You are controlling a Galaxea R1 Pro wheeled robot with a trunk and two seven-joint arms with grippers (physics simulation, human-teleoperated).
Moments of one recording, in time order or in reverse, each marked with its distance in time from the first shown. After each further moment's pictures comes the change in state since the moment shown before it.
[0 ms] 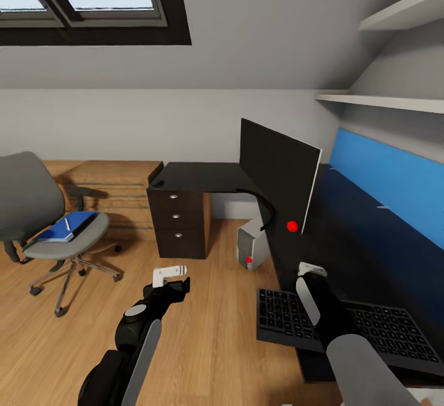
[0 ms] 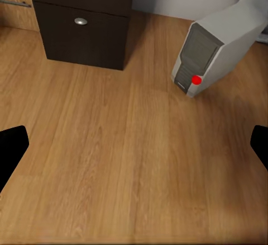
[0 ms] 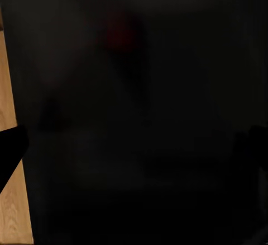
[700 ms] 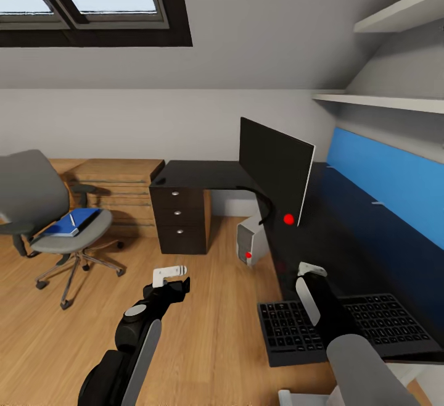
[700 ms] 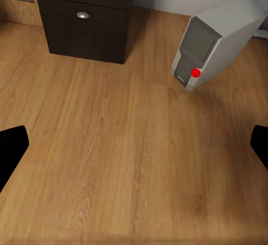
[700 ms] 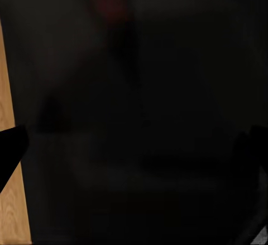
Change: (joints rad) left arm 0.000 0.000 0.000 0.000 -0.001 0.000 0.000; right arm 0.000 0.000 0.000 0.000 0.002 0.000 0.001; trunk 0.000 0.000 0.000
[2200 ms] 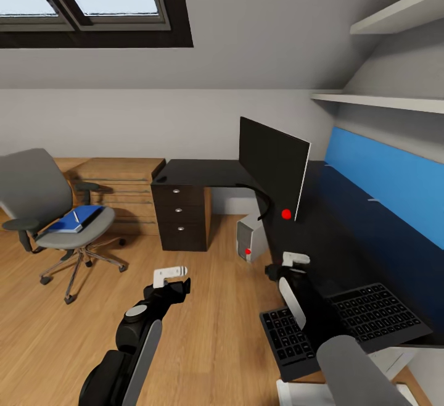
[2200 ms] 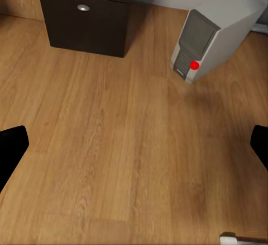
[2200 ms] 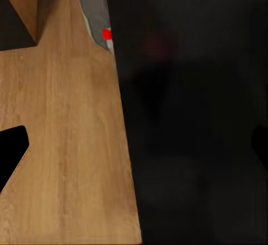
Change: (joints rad) left arm 0.000 -0.001 -0.001 0.007 0.001 0.000 0.000; right arm 0.009 0.027 0.185 -0.065 -0.002 -0.103 -0.031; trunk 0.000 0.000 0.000
